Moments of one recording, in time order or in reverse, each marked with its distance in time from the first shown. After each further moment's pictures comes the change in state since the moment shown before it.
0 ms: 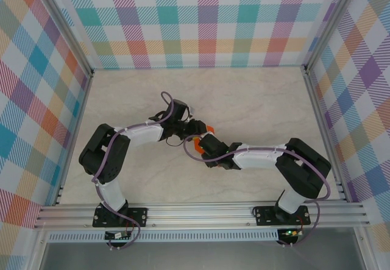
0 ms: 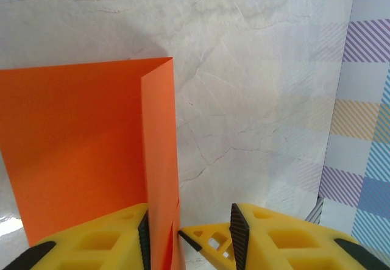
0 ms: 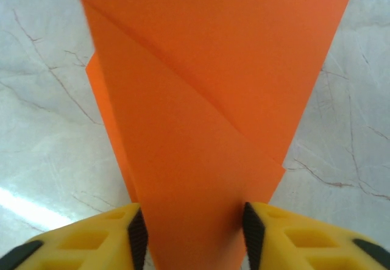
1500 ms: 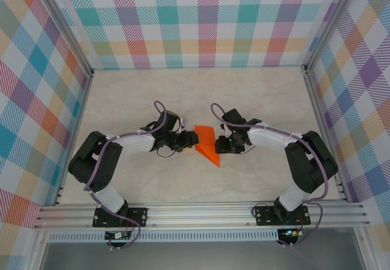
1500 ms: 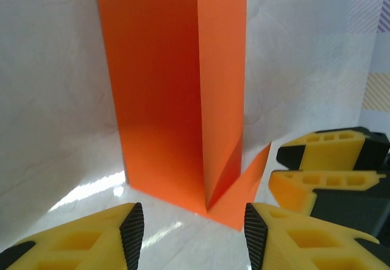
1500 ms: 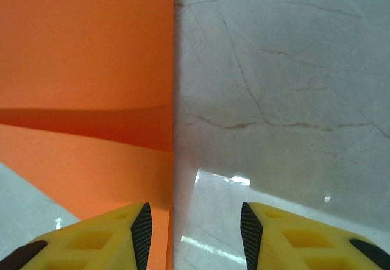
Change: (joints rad) left arm 0.026 -0.100 -0.205 0.045 0.021 0.076; right arm -0.367 0.003 0.141 -0.319 -0.498 0.160
